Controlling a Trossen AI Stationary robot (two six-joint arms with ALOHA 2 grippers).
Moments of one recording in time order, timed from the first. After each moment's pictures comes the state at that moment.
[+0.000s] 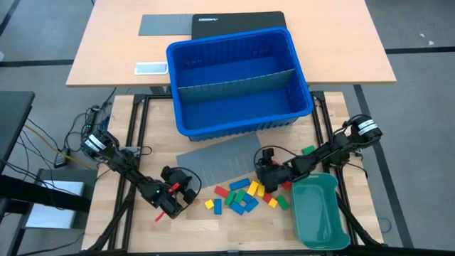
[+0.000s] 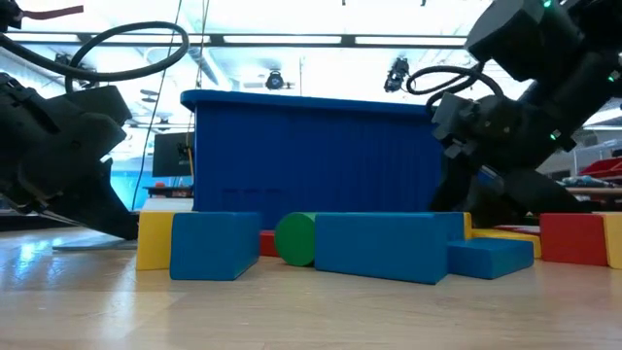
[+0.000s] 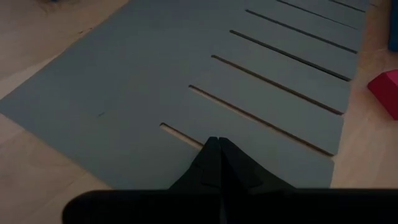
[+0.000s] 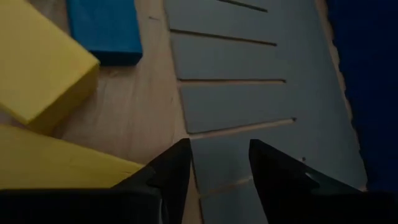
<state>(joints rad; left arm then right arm) -0.71 1.73 0.63 -0.32 -0.83 -1.52 0.36 1.64 0.62 0.03 0.58 -0.08</state>
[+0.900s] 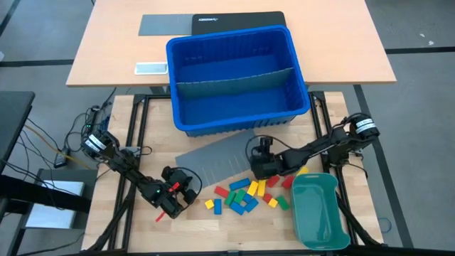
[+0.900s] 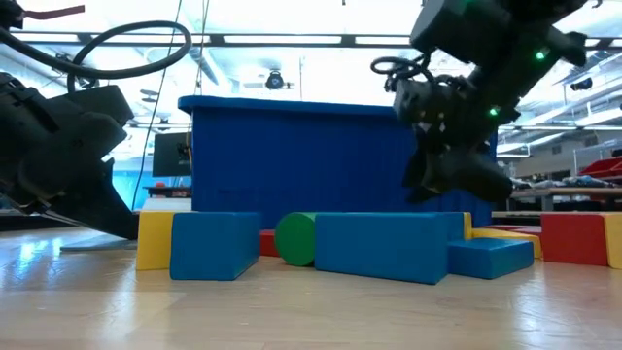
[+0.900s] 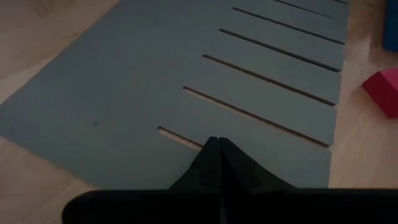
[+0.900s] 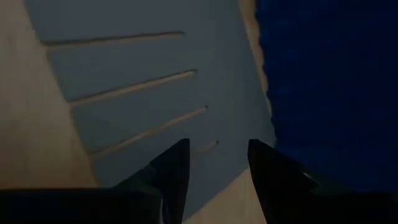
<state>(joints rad) -0.71 1.73 0.63 -0.30 -0.83 -1.50 0.25 1.65 0.84 -0.31 0.76 -0.03</state>
